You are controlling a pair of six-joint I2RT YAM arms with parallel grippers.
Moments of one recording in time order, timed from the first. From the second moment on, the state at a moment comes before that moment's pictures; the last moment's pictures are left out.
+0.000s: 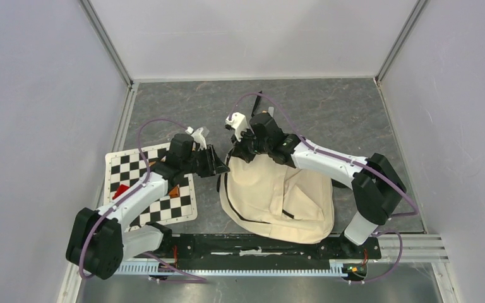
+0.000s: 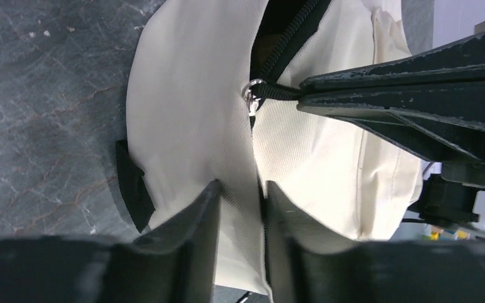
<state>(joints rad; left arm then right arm) -0.40 1.14 0.61 -0.16 0.43 -0.59 0.82 1.67 1.19 -0.09 -0.29 -0.09</state>
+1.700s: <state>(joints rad) -0.41 1.32 1.00 -0.44 0.38 -0.47 0.76 1.50 1.04 -0.16 -0.05 0.14</state>
